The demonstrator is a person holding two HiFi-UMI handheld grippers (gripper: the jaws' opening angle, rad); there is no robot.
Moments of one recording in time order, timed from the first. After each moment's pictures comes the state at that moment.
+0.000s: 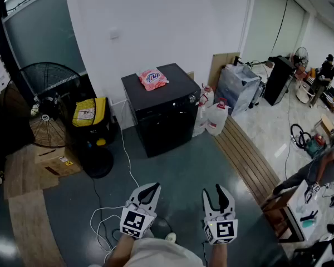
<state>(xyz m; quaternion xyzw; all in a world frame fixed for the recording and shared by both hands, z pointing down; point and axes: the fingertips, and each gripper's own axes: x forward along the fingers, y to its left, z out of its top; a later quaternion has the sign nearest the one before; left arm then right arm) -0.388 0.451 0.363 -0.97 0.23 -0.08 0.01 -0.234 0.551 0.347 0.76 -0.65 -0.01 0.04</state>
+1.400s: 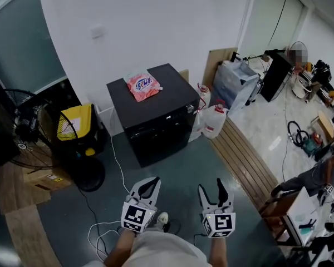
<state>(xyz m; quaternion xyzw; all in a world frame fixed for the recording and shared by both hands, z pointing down) -0.289 0.246 0.392 -0.98 0.20 -0.08 -0.01 -0.140 0.354 0.384 0.78 -0.62 0.03 0.06</state>
